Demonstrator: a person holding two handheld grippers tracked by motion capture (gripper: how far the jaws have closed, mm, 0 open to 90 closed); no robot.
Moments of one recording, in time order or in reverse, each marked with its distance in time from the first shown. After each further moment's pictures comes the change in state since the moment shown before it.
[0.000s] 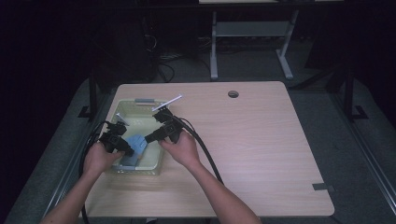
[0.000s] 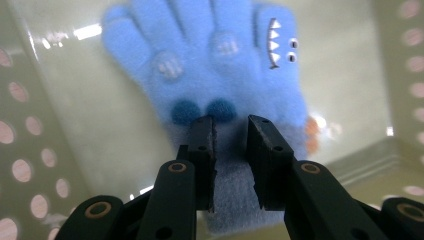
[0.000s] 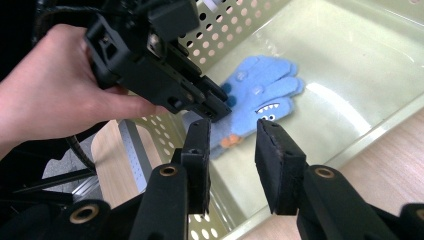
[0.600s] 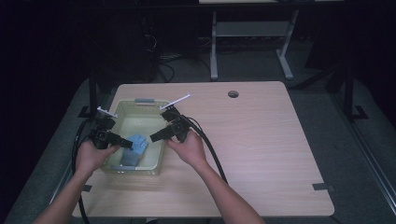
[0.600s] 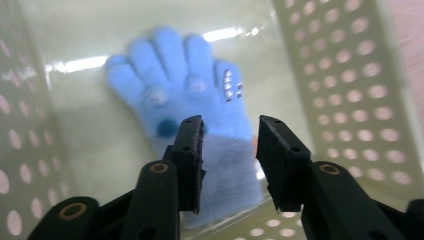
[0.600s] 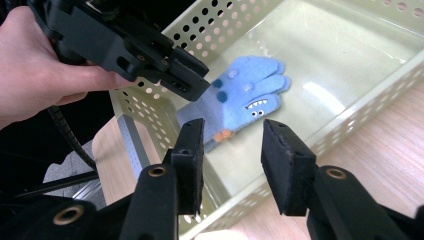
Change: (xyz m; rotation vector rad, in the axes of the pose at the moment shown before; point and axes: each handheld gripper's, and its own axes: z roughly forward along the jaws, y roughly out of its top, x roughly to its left) left arm 0.009 -0.013 -0.039 -0.232 -0.180 -0.054; right arm -0.010 -0.008 -0.018 -0.030 0.000 0.016
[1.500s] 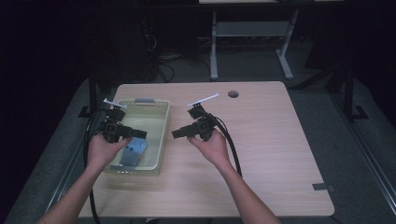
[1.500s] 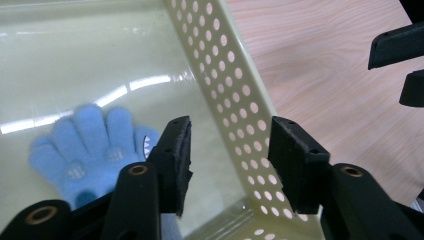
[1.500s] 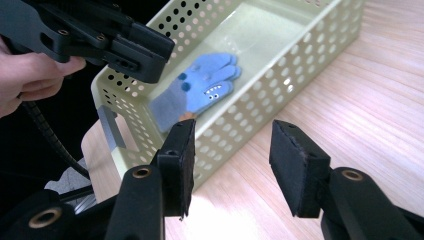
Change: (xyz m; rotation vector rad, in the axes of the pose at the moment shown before) left arm -0.046 0.021 -0.008 -0.112 -0.078 0.093; right arm -0.040 -0.027 -0.051 -0.062 -0.032 0.057
